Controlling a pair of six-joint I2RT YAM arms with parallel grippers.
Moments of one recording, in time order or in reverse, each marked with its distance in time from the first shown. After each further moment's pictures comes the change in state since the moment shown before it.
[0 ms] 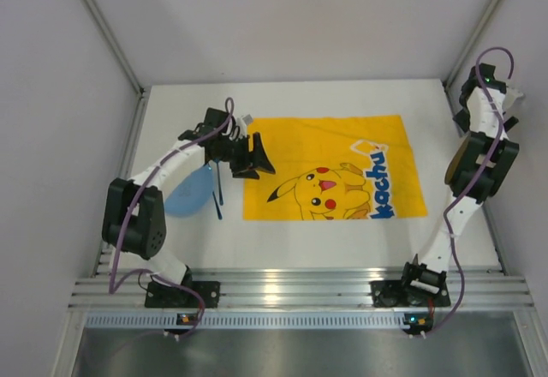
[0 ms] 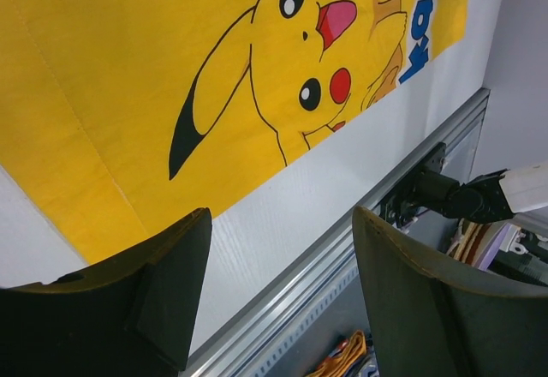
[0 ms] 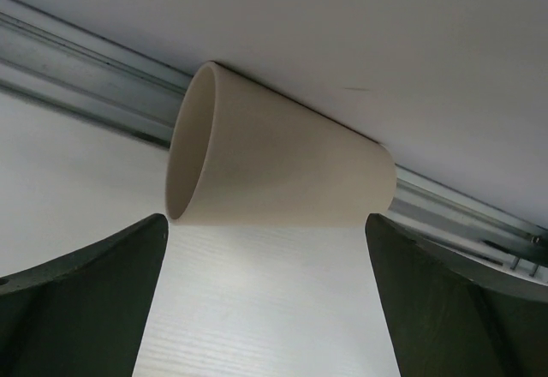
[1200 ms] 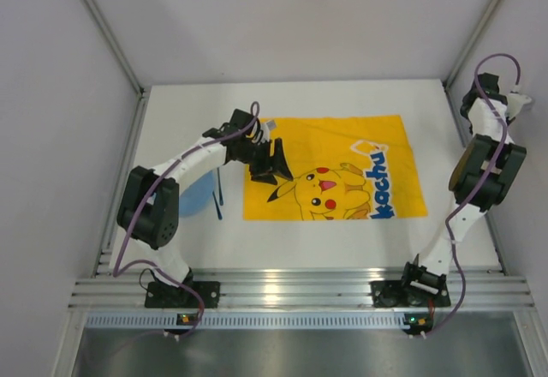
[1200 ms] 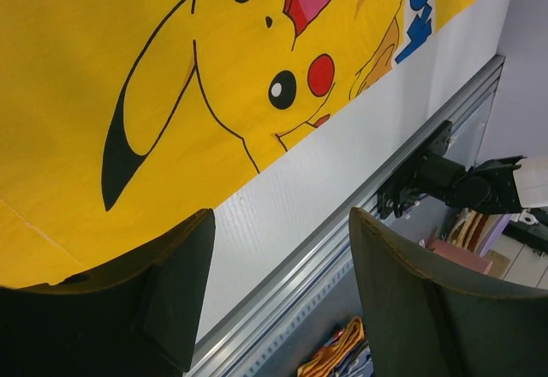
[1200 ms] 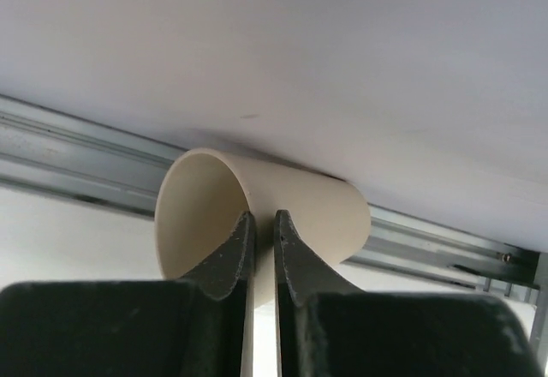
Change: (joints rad) left arm -0.143 0.124 0.090 -0.004 -0.023 -0.043; right arm -0.031 -0.087 -0.246 0.233 0.167 -0.026
